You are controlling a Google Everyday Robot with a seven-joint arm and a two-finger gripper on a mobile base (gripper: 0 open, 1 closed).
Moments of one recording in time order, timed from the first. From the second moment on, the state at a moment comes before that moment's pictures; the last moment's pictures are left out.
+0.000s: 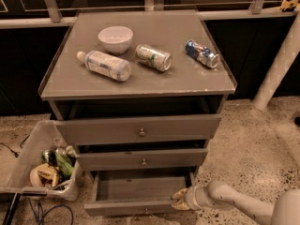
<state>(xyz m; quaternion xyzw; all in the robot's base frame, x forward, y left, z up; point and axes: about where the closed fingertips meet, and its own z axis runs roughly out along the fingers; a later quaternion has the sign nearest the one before) 0.496 -0.154 0.194 -0.56 0.75 0.20 0.30</state>
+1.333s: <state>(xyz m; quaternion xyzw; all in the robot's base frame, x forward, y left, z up) 0.495 -0.152 0.193 -0.56 0.75 0.20 0.29</state>
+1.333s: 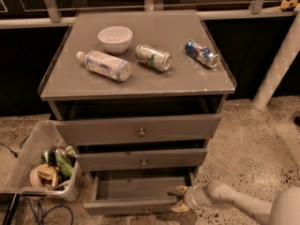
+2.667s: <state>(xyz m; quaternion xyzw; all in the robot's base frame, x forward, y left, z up) 0.485 -0.136 0.150 -0.56 0.76 0.23 0.25</state>
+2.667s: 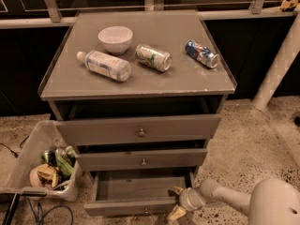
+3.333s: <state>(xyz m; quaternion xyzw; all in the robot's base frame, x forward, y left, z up) 0.463 -0.145 0.156 -0.56 0.75 0.24 0.25</state>
